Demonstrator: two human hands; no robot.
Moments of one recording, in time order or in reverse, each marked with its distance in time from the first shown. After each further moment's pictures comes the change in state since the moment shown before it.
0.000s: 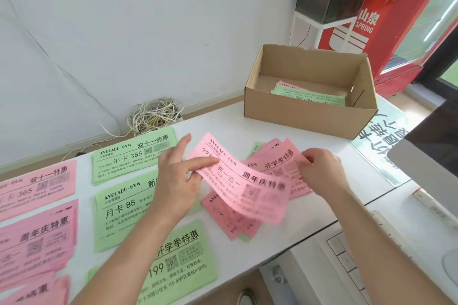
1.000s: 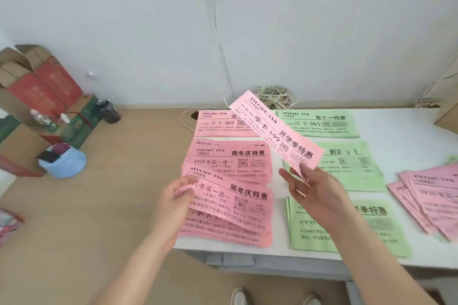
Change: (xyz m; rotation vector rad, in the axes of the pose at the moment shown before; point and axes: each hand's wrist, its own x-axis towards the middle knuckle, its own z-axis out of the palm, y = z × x) left_hand -0.237 -0.206 -0.246 -0.574 0.405 -0.817; right_hand -0.232 -0.224 0.218 1.230 -0.742 0.372
